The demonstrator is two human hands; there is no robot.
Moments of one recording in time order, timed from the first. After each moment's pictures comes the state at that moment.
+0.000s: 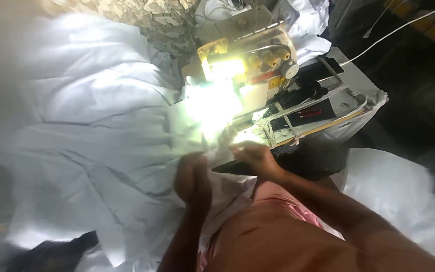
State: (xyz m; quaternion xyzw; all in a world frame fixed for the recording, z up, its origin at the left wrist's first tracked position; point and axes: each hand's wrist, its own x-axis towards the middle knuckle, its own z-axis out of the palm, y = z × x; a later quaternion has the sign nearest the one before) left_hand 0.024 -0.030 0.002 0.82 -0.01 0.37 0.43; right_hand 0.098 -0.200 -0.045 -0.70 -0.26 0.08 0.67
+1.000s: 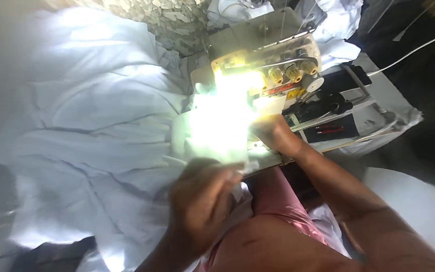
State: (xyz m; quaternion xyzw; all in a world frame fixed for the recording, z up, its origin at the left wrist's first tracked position) left_hand 0.050 -0.022 0.081 0.89 -0.16 0.22 0.37; right_hand 0.218 -0.200 -0.025 -0.75 -0.44 -0.12 0.47
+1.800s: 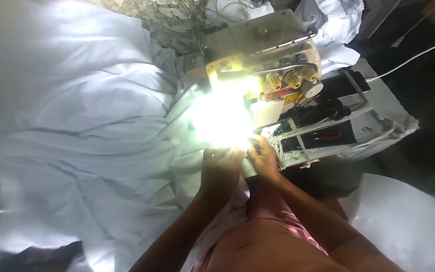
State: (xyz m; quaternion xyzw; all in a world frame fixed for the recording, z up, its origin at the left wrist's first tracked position) left_hand 0.107 -0.045 0.000 0.96 -0.14 0.22 0.13; right_hand 0.160 -0.184 -0.103 -0.77 -0.18 -0.05 0.61
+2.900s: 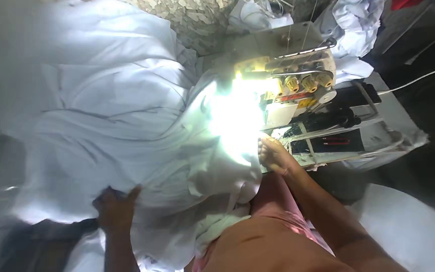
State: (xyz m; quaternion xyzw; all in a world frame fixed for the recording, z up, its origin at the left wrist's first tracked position) left_hand -0.048 0.161 -0.025 0.85 0.50 0.05 0.17; right_hand 0.177 -0.196 -0.064 -0.45 -0.01 0.37 0.81
